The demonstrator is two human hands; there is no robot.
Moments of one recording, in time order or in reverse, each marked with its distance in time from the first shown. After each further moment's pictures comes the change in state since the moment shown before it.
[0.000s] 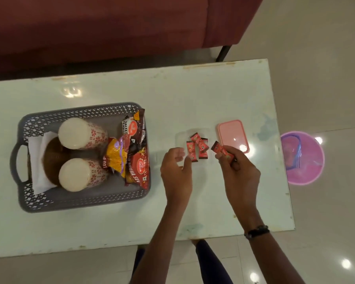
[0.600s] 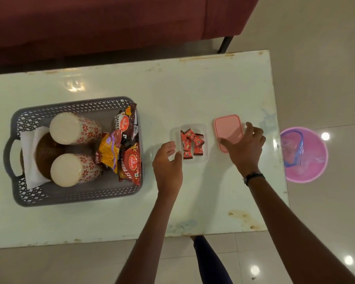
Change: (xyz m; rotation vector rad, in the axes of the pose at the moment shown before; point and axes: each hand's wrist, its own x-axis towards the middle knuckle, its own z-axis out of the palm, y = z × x) left_hand 0.009 -0.004 0.008 0.009 -0.016 -0.084; right_hand 0.099 0.065 0.006 -0.510 -0.046 0.089
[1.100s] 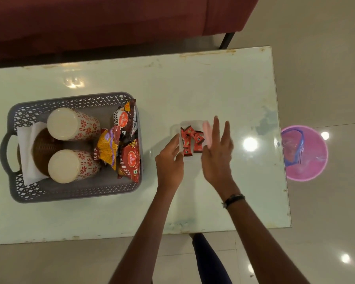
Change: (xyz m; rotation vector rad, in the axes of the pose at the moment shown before) left_hand 0.001 -0.003 0.003 -0.043 -0.170 0.066; right_hand -0.069 -0.045 0.014 0.096 -0.158 -0.245
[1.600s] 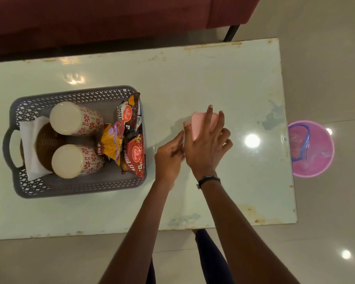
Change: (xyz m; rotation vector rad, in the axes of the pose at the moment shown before) left_hand 0.004 -0.011 -0.014 -0.258 -0.111 -0.132; right_hand 0.014 -0.025 0.047 -0.302 0.255 0.144
